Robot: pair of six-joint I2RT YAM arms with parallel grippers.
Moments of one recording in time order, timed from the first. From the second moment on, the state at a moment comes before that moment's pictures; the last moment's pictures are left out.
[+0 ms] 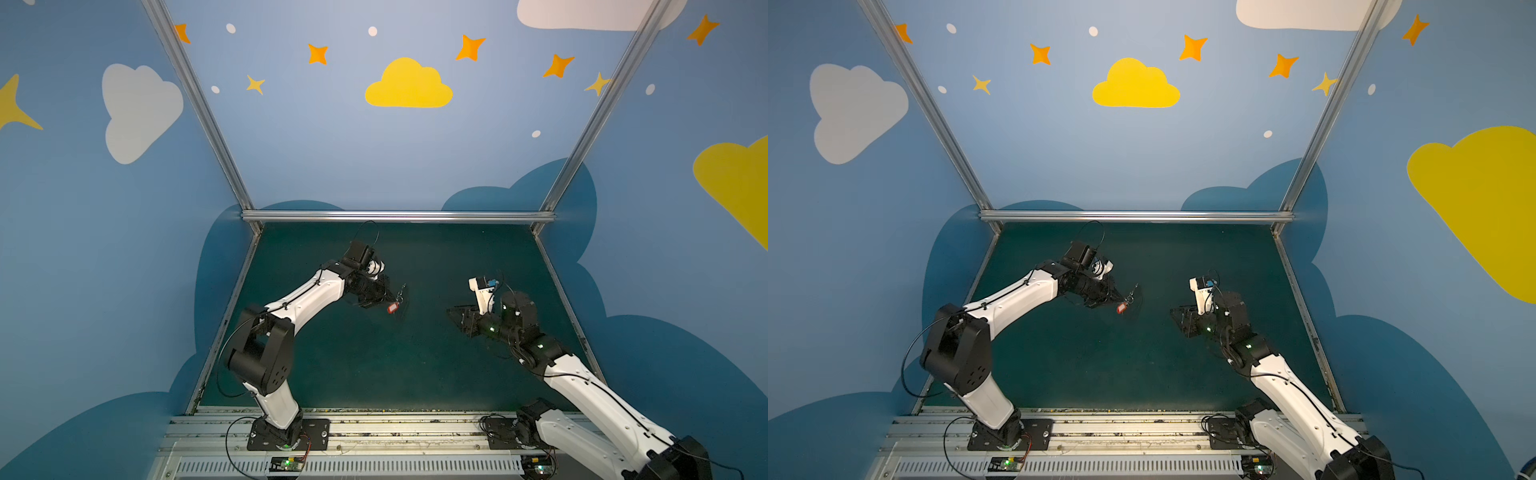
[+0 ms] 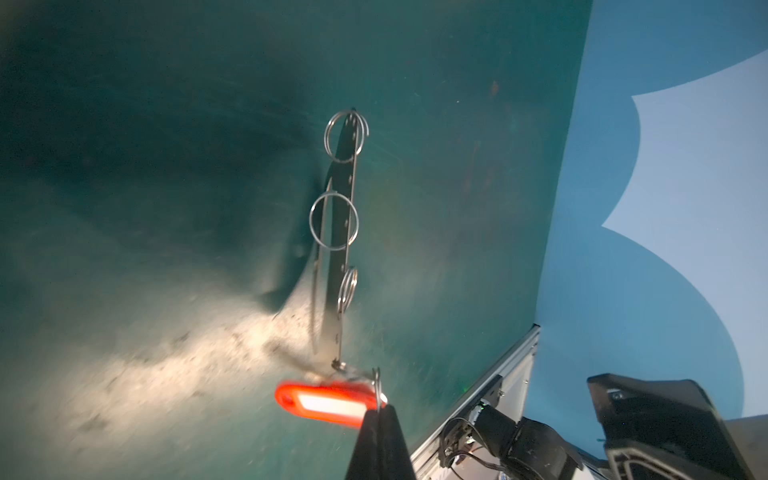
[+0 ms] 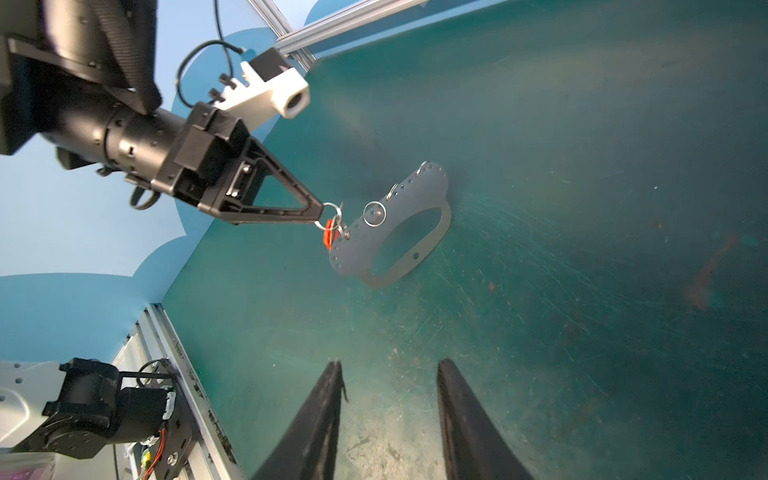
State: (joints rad) left arm -0.45 1.70 1.28 -0.65 0.55 -0.62; right arm 0.47 0.91 0.56 -0.14 -0.38 0.39
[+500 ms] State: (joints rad) left arm -0.47 1.75 1.29 -0.97 0.25 -0.47; right arm 0.47 0.91 0.56 -0.13 -0.39 0.39
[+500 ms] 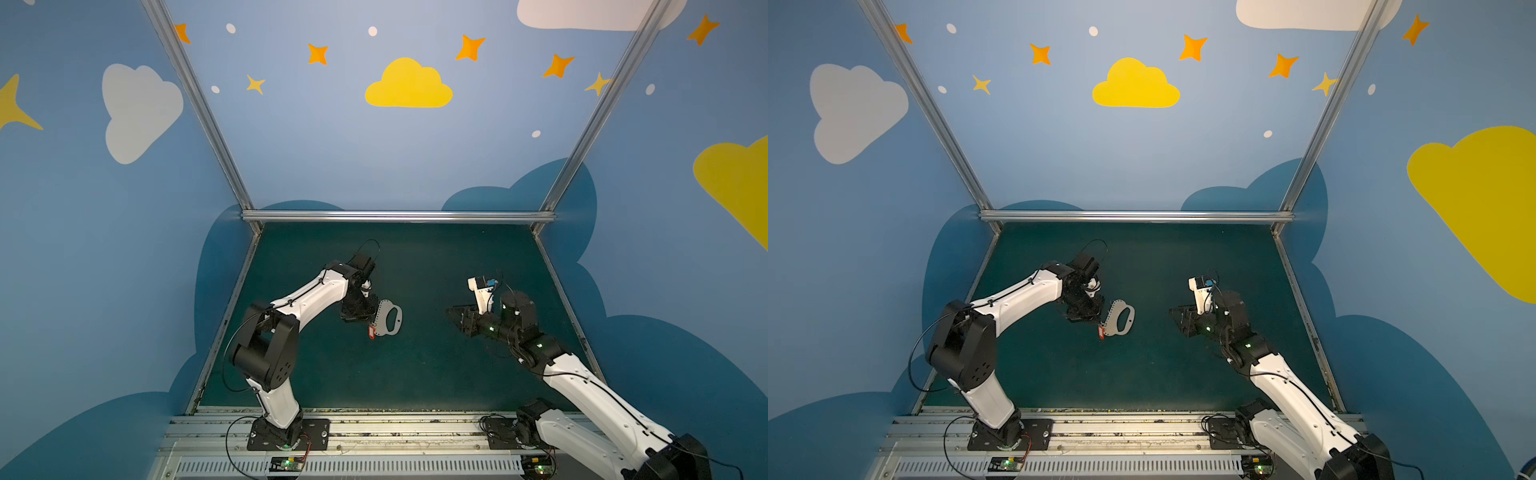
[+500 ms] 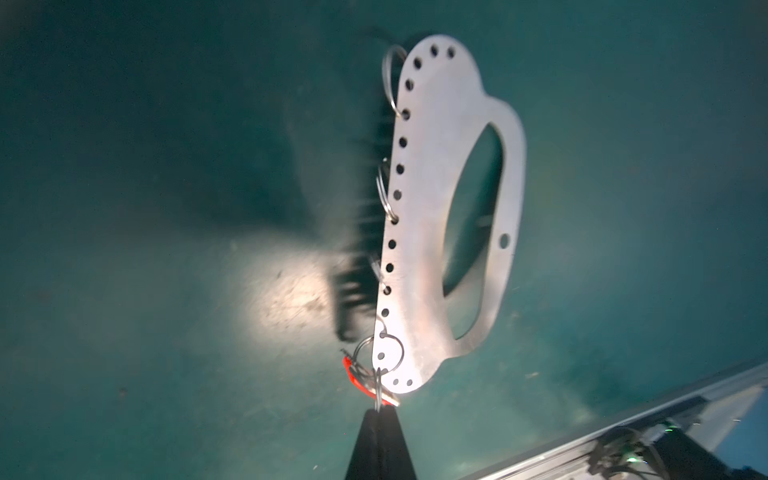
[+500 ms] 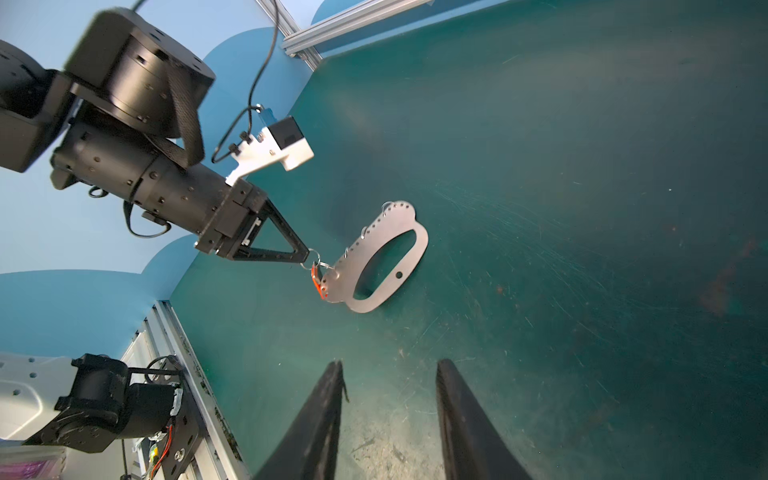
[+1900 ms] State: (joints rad) left arm -0.26 1.36 1.12 -0.62 -0.29 -0.46; right arm 0.34 1.19 0.86 -0.33 0.26 0.28
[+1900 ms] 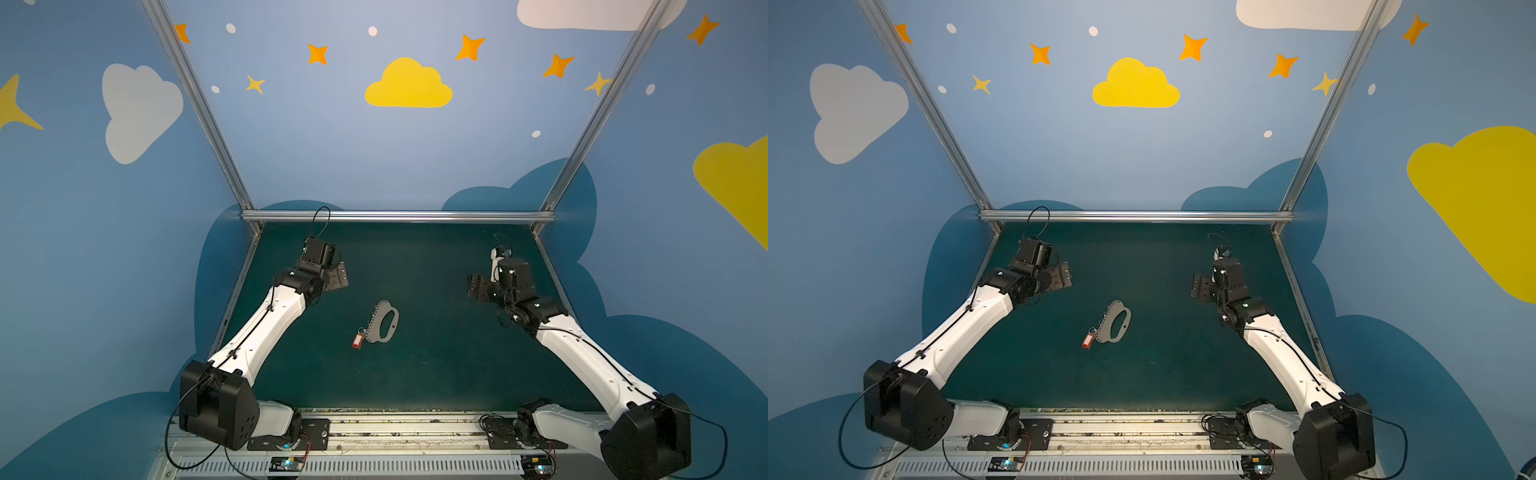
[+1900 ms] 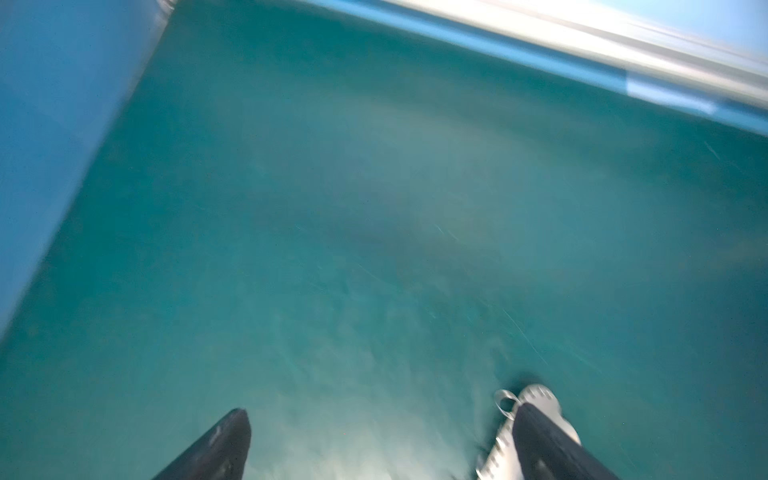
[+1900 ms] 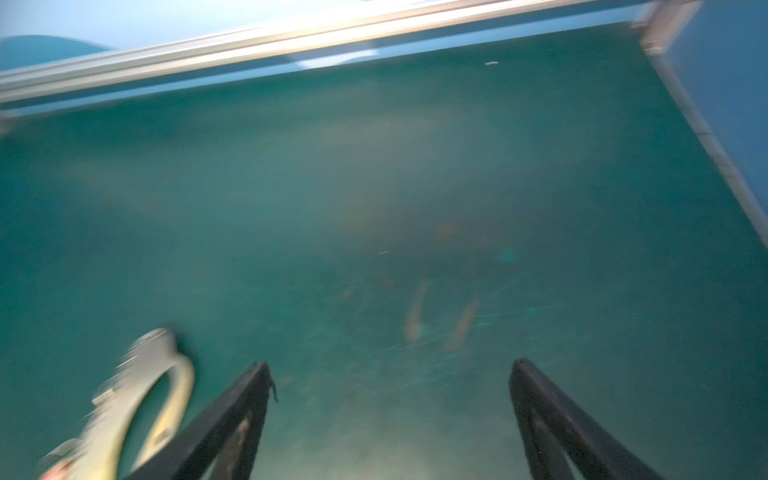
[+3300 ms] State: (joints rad) left arm 0.01 1.53 0.43 0.59 -0.12 -0.16; right arm 0.05 1.53 0.39 0.69 0.05 0.01
